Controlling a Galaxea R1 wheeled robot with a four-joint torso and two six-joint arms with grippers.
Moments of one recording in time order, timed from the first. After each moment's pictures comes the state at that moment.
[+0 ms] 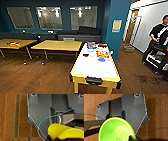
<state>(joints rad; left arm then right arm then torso) 1.47 2.93 -2.67 -0.16 0.05 0.13 -1.48 2.69 -2.31 0.16 -0.02 -0.06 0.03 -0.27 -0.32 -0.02</state>
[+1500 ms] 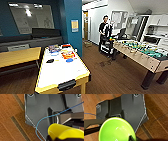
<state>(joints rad) 1.47 2.94 -2.68 -0.13 0.05 0.13 -1.49 2.69 -2.31 0.16 -0.02 -0.06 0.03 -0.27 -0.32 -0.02</state>
